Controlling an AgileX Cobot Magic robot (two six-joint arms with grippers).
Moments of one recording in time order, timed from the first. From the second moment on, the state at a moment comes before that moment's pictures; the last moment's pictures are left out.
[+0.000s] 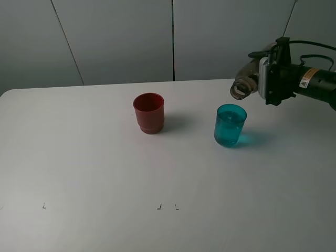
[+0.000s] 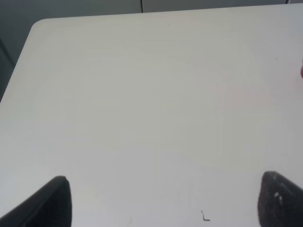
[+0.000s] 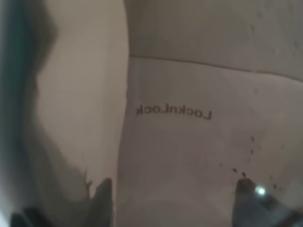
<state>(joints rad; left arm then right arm) 0.00 0.00 -0.51 0.02 1.09 0.00 -0.14 2.03 -0.86 -0.83 -0.97 -1.27</state>
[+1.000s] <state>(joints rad) 0.00 0.00 -0.51 0.02 1.09 0.00 -0.14 2.03 -0.83 -0.74 -0.97 -0.21</state>
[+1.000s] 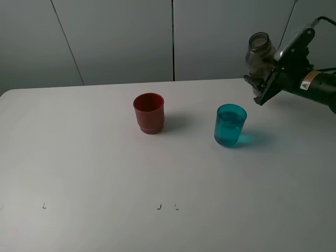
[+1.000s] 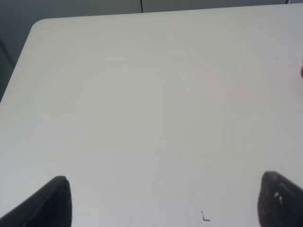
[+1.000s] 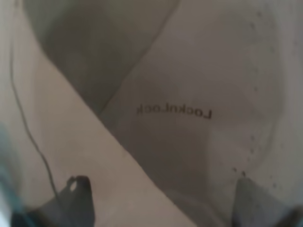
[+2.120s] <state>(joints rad) 0.00 0.00 -0.51 0.02 1.09 0.00 -0.14 2.13 -0.97 -0.46 -0.82 0.25</state>
